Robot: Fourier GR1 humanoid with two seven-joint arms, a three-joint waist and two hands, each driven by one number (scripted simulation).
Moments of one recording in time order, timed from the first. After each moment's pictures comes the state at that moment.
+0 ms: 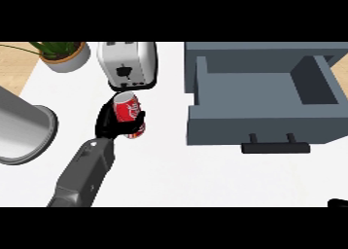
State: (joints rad) left arm -0.66 0.04 0.27 -0.40 0.07 -0.04 -0.62; right arm 0.10 -0.11 -0.33 -2.26 -0.12 0.10 0.32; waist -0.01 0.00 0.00
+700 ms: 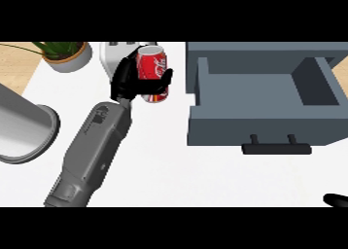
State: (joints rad) left arm -0.80 0.00 0.06 -0.80 0.14 0.11 -0.19; right arm 0.09 -0.10 -0.33 -2.24 -0.08 0.09 0.29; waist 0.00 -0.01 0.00
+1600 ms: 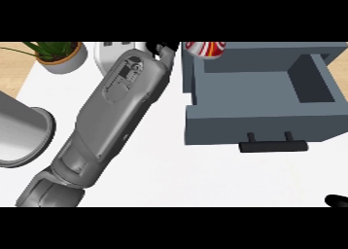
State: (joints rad) left arm -1.20 0.00 -0.13 -0.87 0.21 0.39 0.20; right arm 0.06 -0.10 -0.31 -2.29 -0.08 0.07 0.36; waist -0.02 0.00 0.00
